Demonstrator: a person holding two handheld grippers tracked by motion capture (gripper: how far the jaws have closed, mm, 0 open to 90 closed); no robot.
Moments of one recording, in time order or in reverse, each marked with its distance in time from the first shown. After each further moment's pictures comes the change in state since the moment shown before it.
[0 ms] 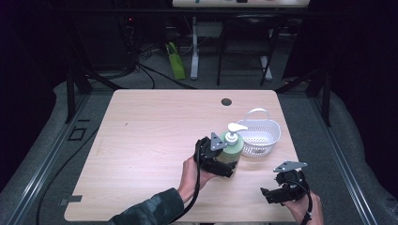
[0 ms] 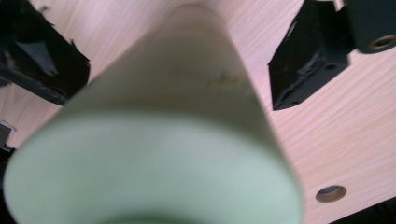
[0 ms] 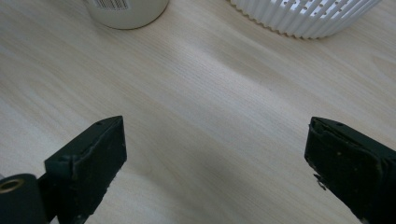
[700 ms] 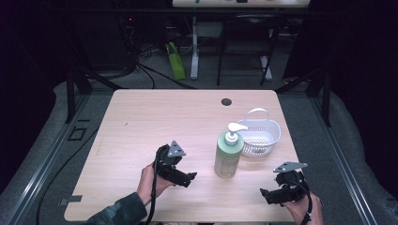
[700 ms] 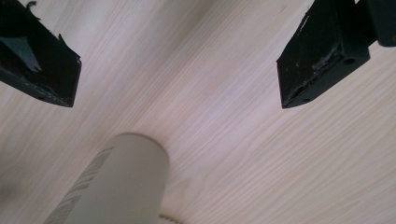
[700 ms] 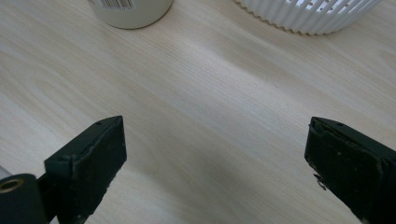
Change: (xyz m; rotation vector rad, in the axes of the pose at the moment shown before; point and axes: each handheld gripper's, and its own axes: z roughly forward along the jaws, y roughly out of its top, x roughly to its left) left arm 0.062 -0.070 -0.067 0.144 0.022 -0.017; right arm 0.002 -0.002 0.000 -0.001 0.014 0.021
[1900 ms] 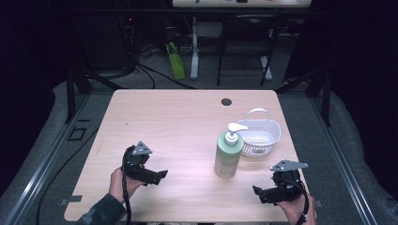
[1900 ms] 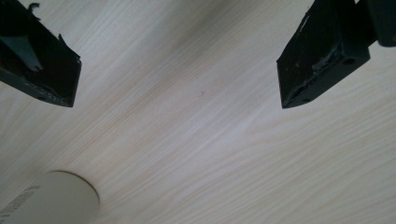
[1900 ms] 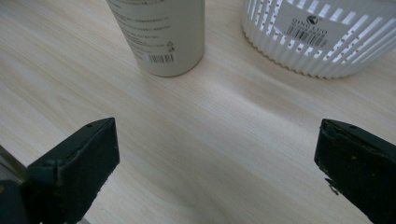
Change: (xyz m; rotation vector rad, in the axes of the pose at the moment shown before) left arm 0.056 -0.048 -0.035 0.021 0.052 -0.147; right arm 0.019 0.014 -0.014 -0.119 0.044 0.018
